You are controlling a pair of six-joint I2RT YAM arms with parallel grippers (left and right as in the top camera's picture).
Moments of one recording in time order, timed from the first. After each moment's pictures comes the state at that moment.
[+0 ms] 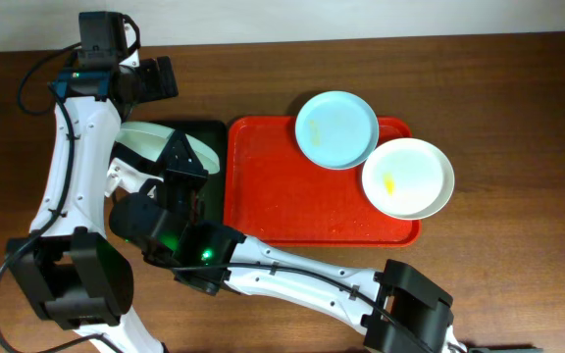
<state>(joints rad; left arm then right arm) 0.02 1.92 1.83 -0.81 -0.03 -0.12 1.17 2.03 1.68 0.09 1.13 -0.79</state>
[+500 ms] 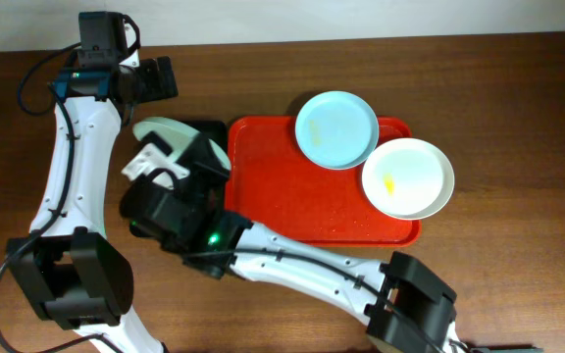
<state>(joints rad) 0.02 1.92 1.83 -0.81 -0.03 -0.12 1.10 2.02 1.69 -0.26 1.08 -0.29</state>
